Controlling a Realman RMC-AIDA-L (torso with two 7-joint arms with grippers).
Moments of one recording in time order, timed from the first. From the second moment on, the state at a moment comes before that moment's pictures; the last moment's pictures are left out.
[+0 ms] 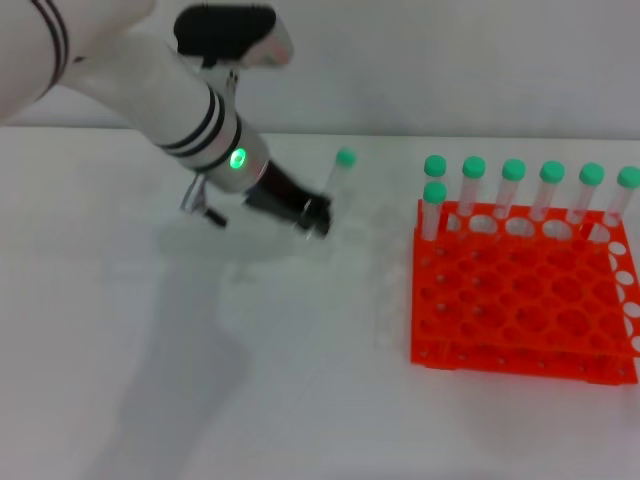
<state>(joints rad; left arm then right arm) -1.39 -2.06 2.84 -0.30 0.56 1.00 -2.41 0.39 2.02 -0.37 0.02 2.31 1.25 -2.89</state>
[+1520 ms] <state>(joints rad) -0.84 -2.10 2.84 0.42 -0.60 1.05 -0.52 0.37 1.87 -0.62 -0.54 1.69 1.70 -1.87</state>
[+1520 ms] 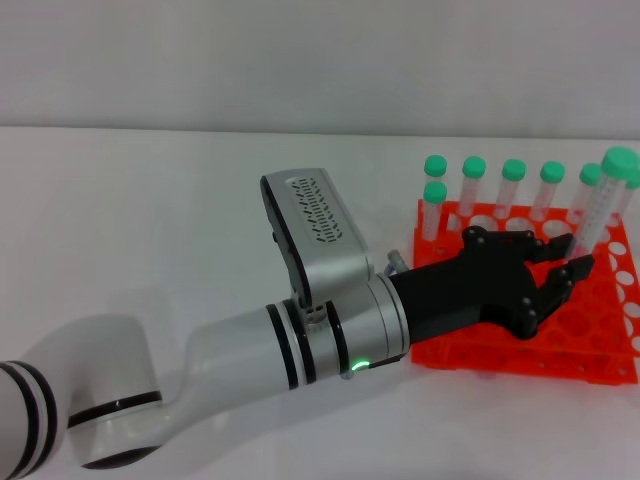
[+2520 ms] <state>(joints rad) -0.81 -2.09 2.84 0.40 -0.59 1.05 -0.51 0.51 1.91 -0.84 -0.60 1.64 1.73 -1.84</state>
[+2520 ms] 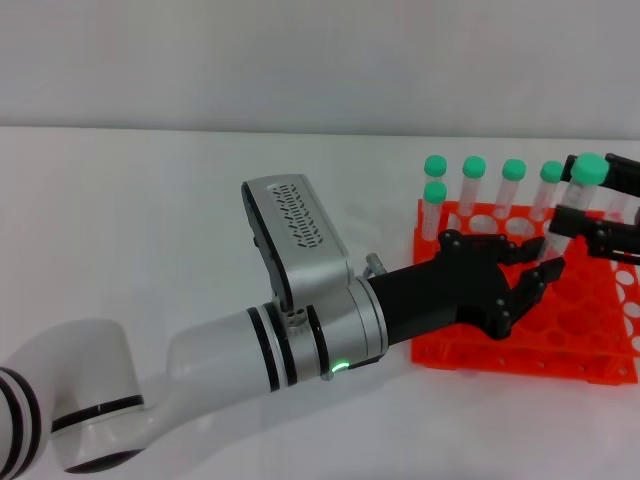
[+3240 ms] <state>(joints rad) -0.81 -2.09 2.84 0.40 -0.59 1.05 -0.51 0.49 1.91 -0.80 -0.59 1.64 1.73 -1.87</state>
